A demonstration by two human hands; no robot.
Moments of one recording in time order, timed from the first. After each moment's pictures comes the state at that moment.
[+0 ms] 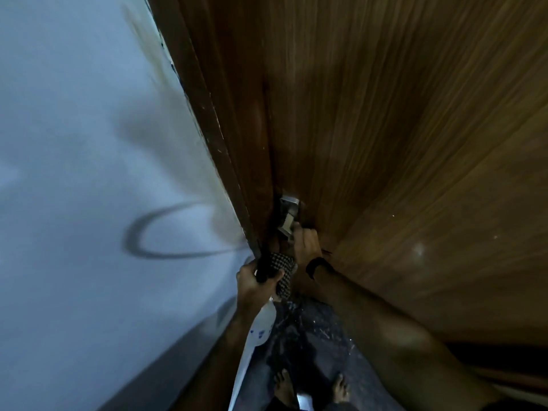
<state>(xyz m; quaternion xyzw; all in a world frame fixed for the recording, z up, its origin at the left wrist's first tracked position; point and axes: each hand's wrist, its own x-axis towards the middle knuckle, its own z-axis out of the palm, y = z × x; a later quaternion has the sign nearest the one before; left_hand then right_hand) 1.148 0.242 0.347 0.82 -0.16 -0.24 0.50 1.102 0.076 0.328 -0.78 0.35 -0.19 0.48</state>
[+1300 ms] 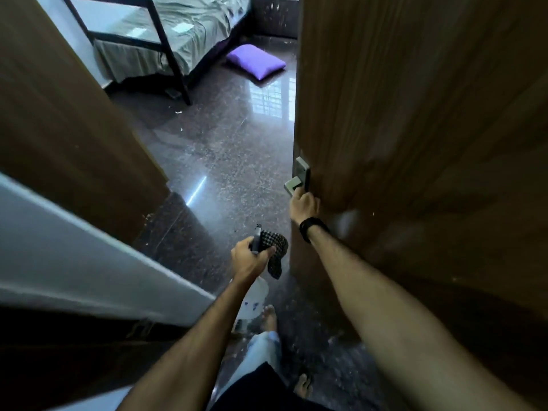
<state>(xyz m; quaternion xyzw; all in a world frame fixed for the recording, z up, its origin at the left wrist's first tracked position) 1.215 -0.135 0.349 0.88 -0.15 -0.22 0.40 1.184 -0.306 0.405 -0.74 0.55 -0.04 0.39</state>
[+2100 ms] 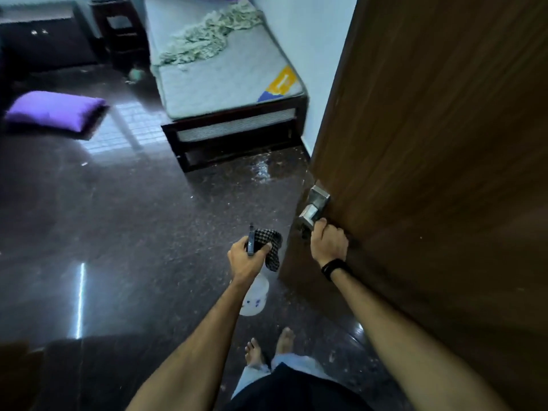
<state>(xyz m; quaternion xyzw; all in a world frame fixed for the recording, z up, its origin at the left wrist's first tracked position) 1.320 -0.497 0.341 0.75 -0.35 -0.41 0.39 1.145 -0.536 0.387 -0.56 0.78 -0.22 0.19</state>
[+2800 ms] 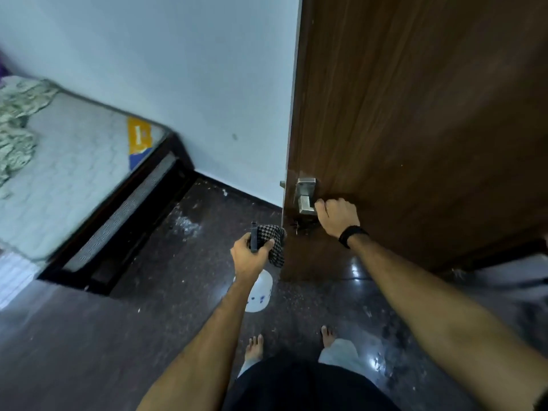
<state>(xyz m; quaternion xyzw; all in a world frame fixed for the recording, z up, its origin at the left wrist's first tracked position) 1.340 -0.700 0.351 0.53 -0.64 -0.51 0.22 1.128 -0.614 0.406 -0.40 0.89 -0.17 0.10</state>
